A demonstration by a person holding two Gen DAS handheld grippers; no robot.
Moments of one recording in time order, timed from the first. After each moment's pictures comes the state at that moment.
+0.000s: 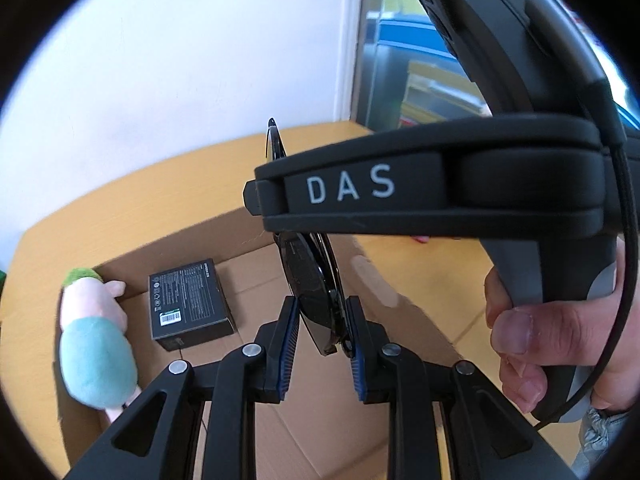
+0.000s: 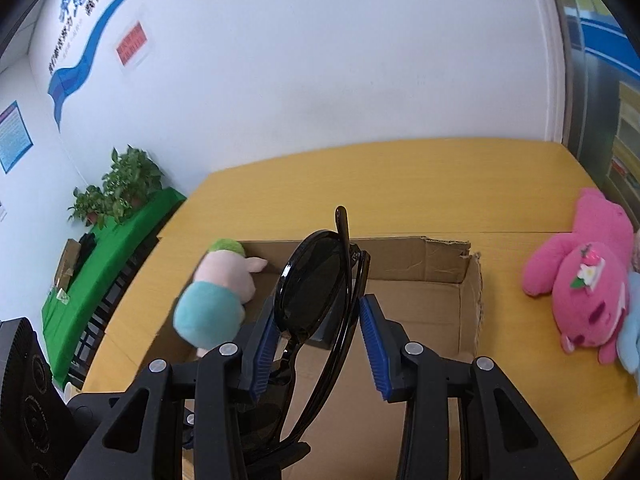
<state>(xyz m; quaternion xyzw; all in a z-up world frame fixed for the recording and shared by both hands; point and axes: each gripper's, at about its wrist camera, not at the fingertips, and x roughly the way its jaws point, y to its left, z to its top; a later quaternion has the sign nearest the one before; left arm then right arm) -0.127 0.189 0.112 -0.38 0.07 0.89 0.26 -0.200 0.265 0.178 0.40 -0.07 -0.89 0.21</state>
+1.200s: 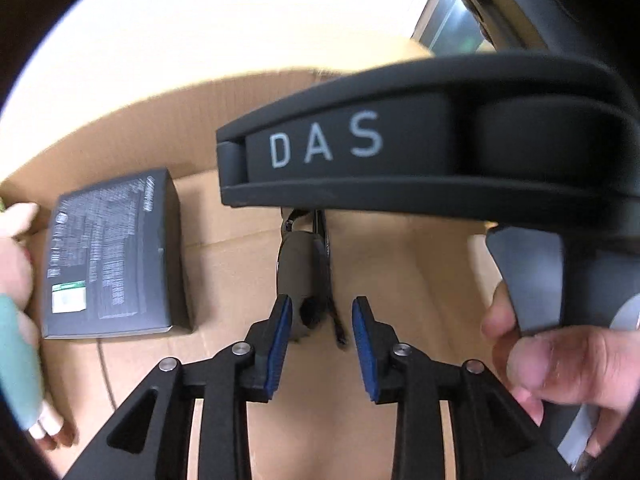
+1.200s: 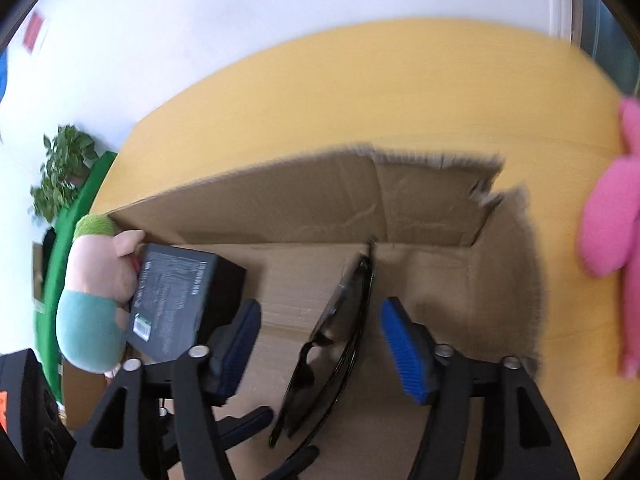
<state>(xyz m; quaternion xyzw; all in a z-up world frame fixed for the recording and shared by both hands) -0.233 0.195 -0.009 -0.53 0.01 0.82 0.21 -0.326 0.275 0.033 0.54 -0.07 -0.82 0.17</state>
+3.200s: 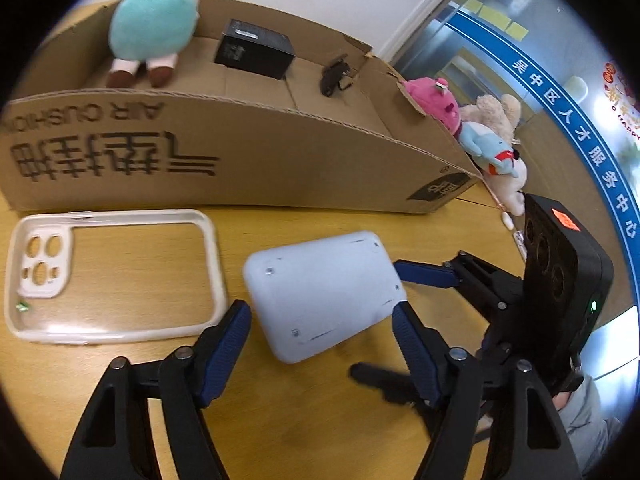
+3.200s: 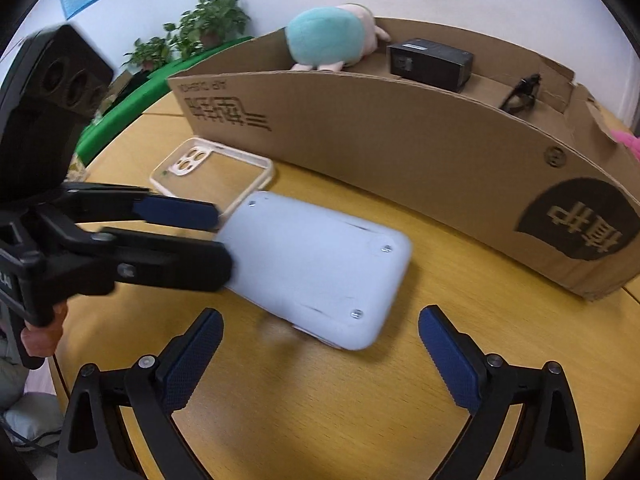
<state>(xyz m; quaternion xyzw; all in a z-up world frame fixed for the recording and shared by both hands) 0.024 0.043 -0.040 -0.50 -0.14 0.82 0.26 0.057 0.203 -0.021 0.47 0.10 -0.81 0.33</state>
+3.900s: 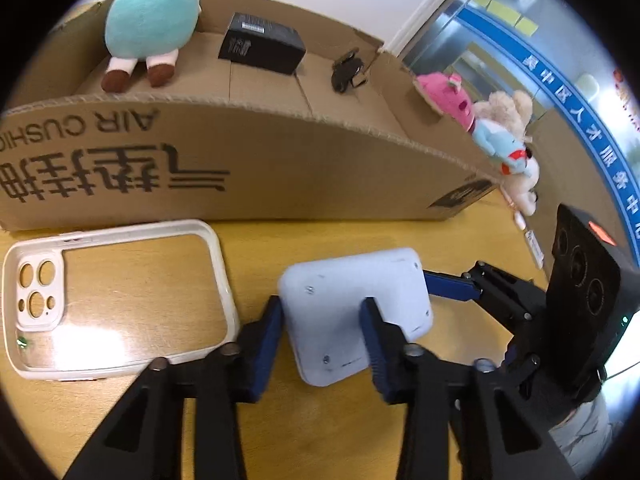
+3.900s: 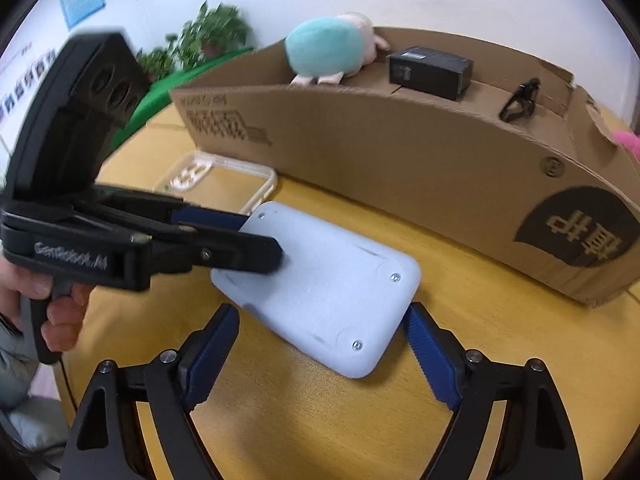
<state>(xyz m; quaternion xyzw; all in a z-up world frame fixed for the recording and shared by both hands) 0.009 0.037 -0.043 -0.50 -0.13 0.82 0.25 0.052 0.209 -0.016 0.45 0.07 -0.82 0.33</state>
